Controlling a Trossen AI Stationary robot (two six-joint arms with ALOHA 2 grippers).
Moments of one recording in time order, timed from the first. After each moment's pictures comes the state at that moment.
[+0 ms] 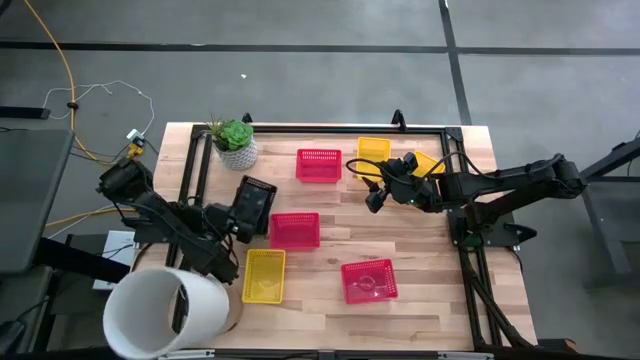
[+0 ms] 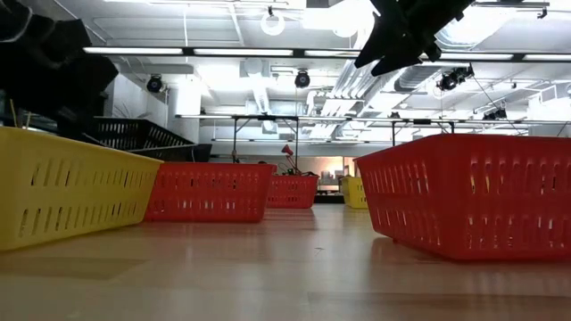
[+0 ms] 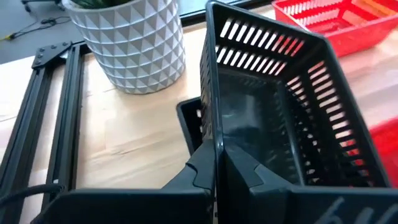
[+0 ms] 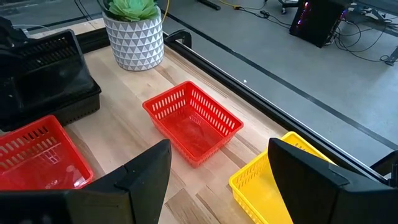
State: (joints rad) left arm -0.60 1.52 0.75 -1.43 -0.88 -2.22; right arm 0.09 1.18 0.90 -0.35 0.73 0.40
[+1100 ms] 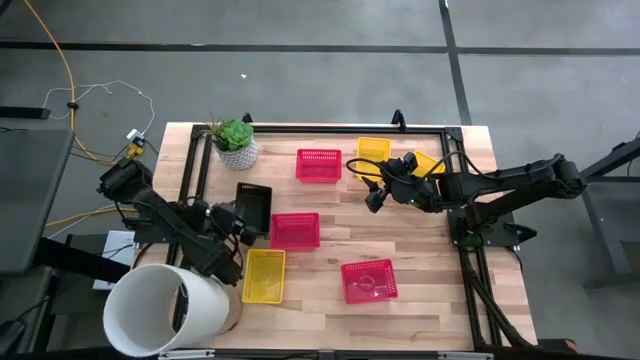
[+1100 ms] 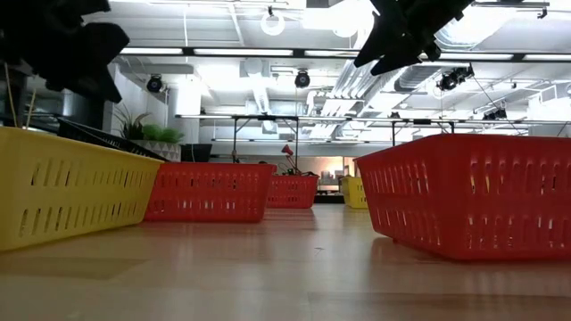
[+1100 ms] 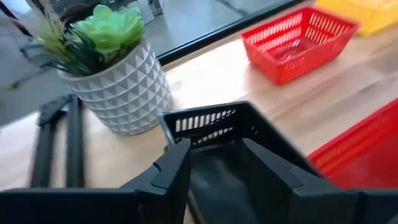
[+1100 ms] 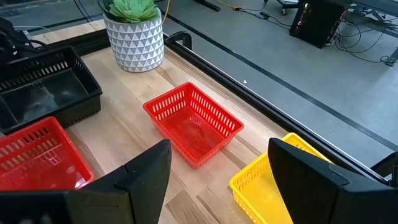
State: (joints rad) left arm -0.56 1.52 0.90 -1.56 -0.96 -2.02; right arm 0.09 1.18 0.90 -0.34 0.73 0.40
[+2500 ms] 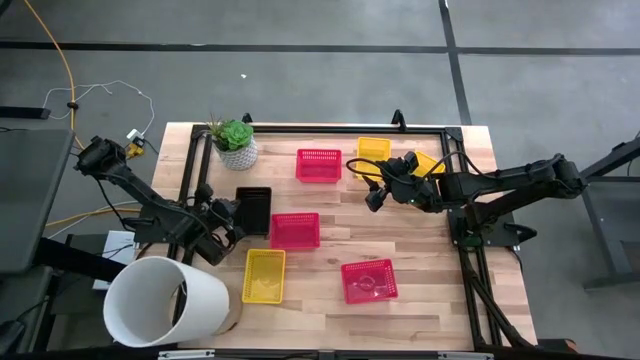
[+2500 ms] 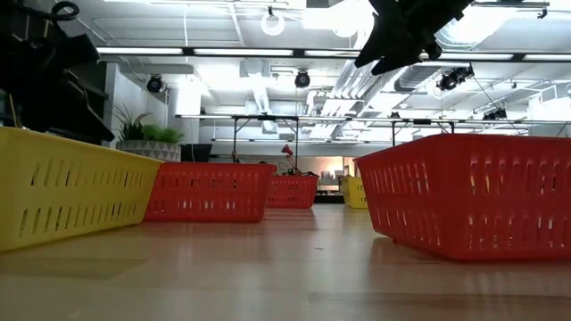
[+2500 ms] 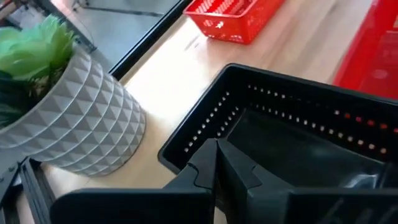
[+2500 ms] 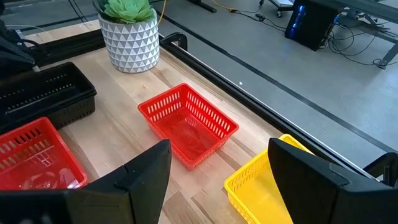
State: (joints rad) left arm -0.52 1.06 0.45 -0.96 -1.04 -1.11; right arm 0.09 1.18 0.90 -0.34 0.75 0.39
